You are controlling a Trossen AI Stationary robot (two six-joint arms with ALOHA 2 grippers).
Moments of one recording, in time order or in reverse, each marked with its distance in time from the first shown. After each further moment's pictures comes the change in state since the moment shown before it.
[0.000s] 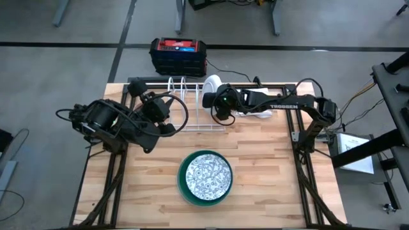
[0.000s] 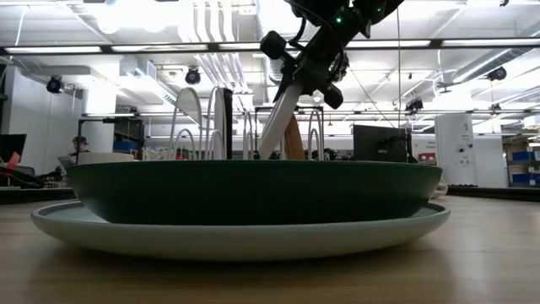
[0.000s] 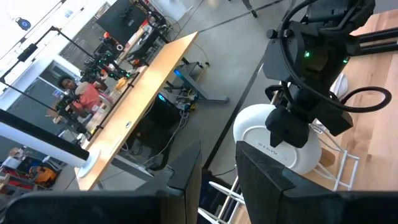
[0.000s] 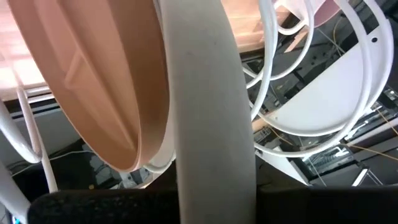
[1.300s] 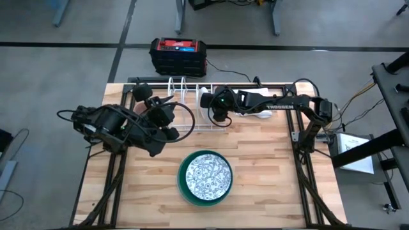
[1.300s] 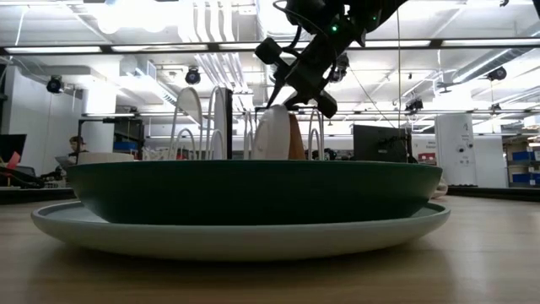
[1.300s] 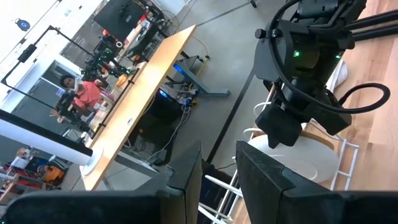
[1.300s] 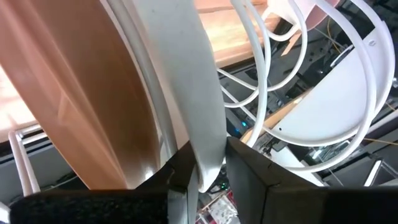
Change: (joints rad) left arm -0.004 0.003 -0.077 0.000 0.001 -0.036; right arm -0.001 0.041 -0.005 0.043 -0.049 0.109
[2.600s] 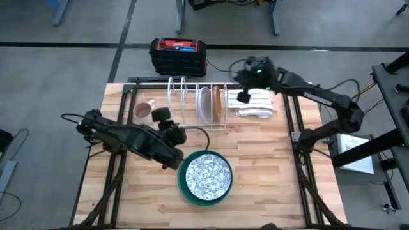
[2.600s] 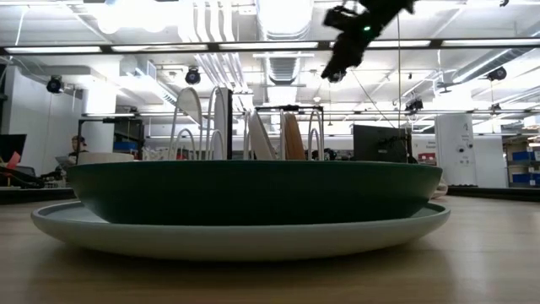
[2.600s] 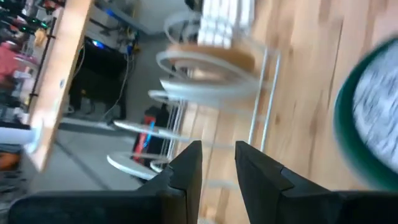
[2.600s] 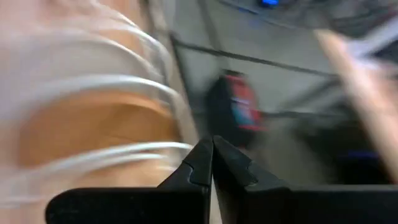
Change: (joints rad) left arm -0.002 -0.002 -0.366 0.001 0.323 -0.172; right arm -0.264 -0.375 -0.038 -0.276 -0.197 1.538
